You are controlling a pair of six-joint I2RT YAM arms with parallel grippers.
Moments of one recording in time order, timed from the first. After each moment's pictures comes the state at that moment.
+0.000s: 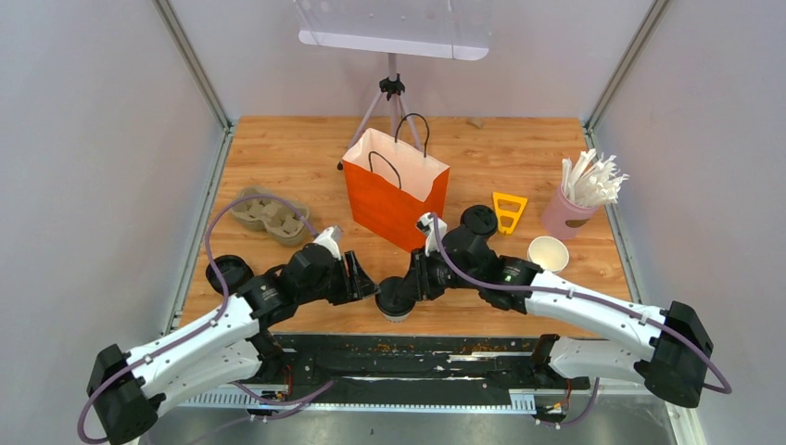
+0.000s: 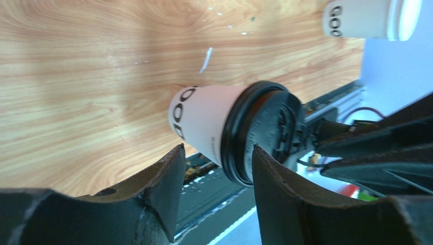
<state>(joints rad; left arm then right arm) -0.84 0.76 0.50 -0.36 0.07 -1.00 1.00 1.11 0.77 -0.21 -0.22 0.65</state>
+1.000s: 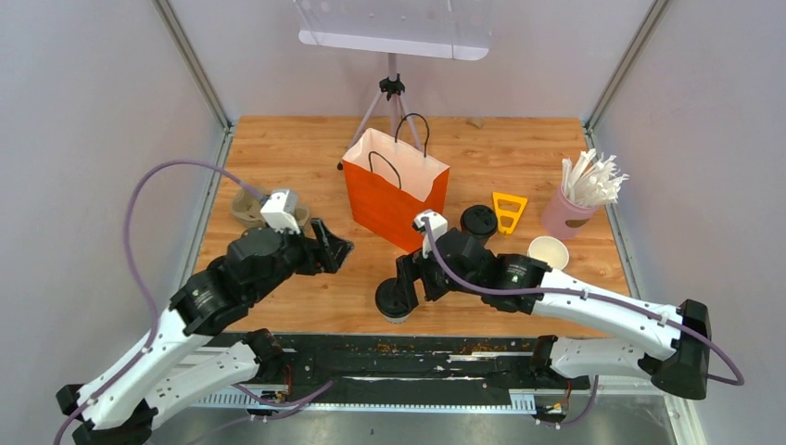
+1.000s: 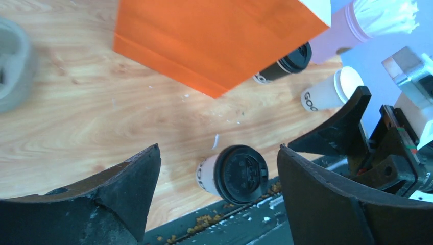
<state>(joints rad) -0.84 0.68 0.91 -0.64 -0.22 -0.69 1.11 1.09 0.94 -0.48 0.03 0.55</state>
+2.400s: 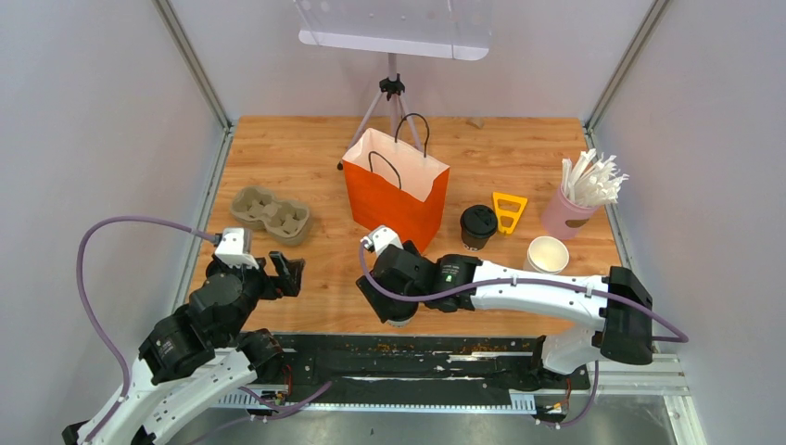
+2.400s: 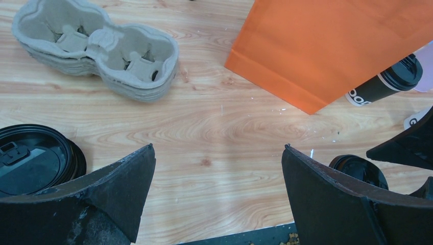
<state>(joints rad) -0.84 0.25 0.75 -0.85 -0.56 -0.48 1.27 1.45 1.16 -0.62 0.27 0.44</state>
